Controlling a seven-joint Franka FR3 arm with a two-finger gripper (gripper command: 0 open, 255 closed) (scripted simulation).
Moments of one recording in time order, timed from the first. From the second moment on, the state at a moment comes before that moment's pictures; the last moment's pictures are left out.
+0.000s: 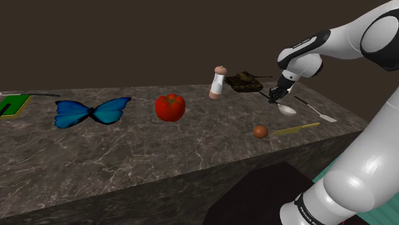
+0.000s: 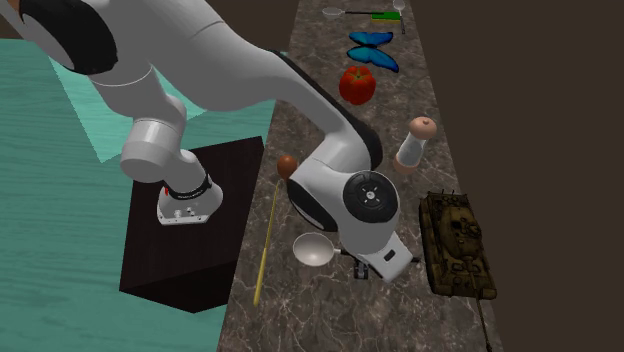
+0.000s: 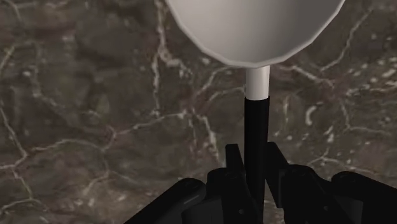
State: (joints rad) arm -0.22 0.12 -0.57 -2.14 0.27 2.29 -0.60
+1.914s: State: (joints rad) arm -0.20 -0.04 -0.57 -1.93 0.12 1.96 -0.46
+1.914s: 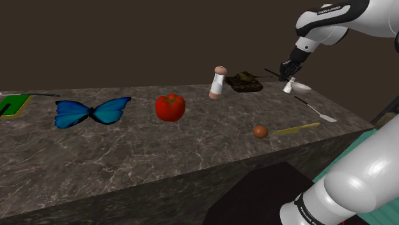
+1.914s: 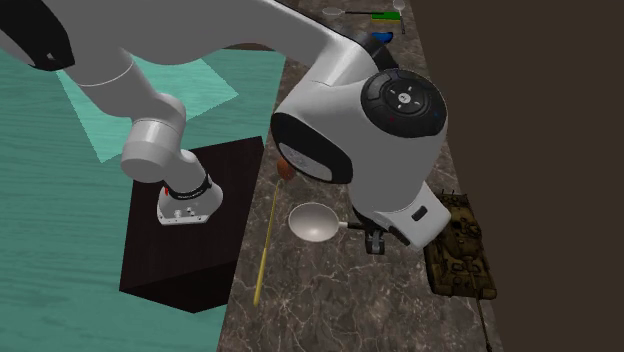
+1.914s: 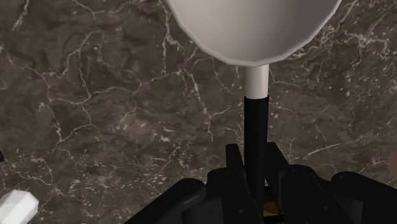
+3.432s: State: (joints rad) arm 0.00 -0.29 -0.19 -2.21 0.02 2.05 0.16
